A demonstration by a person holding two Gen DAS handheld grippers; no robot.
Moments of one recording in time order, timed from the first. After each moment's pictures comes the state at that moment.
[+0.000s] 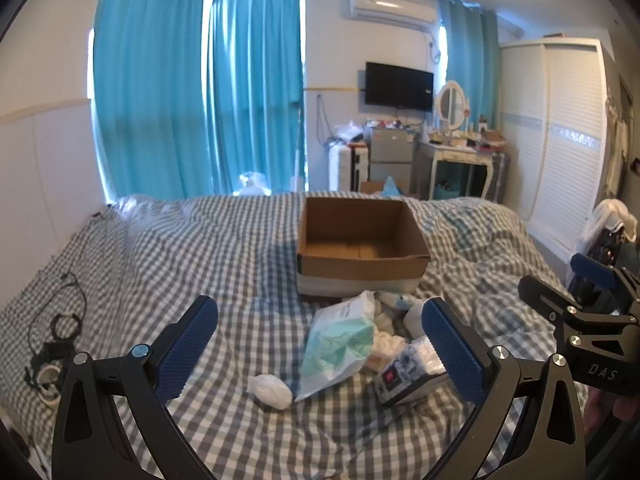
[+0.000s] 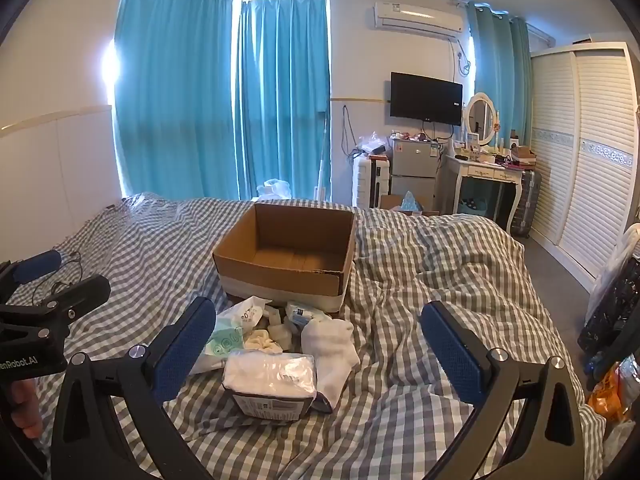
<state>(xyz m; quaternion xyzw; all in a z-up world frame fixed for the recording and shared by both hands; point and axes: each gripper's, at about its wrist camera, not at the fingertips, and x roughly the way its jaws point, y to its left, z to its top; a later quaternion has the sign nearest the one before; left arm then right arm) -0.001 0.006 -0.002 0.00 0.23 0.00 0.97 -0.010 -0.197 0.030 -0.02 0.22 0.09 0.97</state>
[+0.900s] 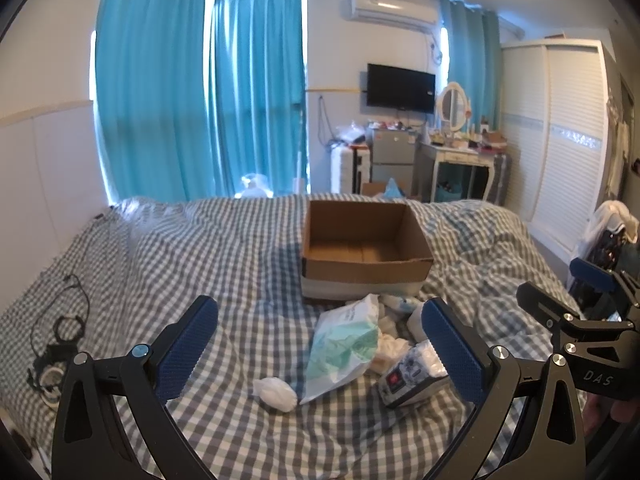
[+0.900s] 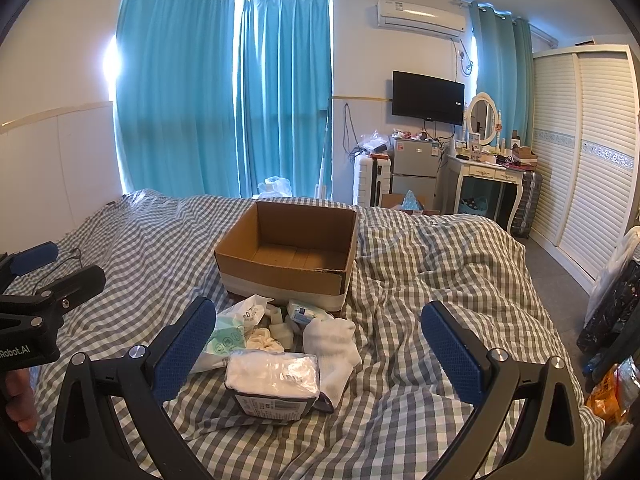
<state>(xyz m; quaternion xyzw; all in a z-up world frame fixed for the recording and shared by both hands) 0.002 0.009 0.006 0.00 0.23 0.00 0.97 -0.011 -0.195 0.030 -0.02 0.22 0.09 0.97</state>
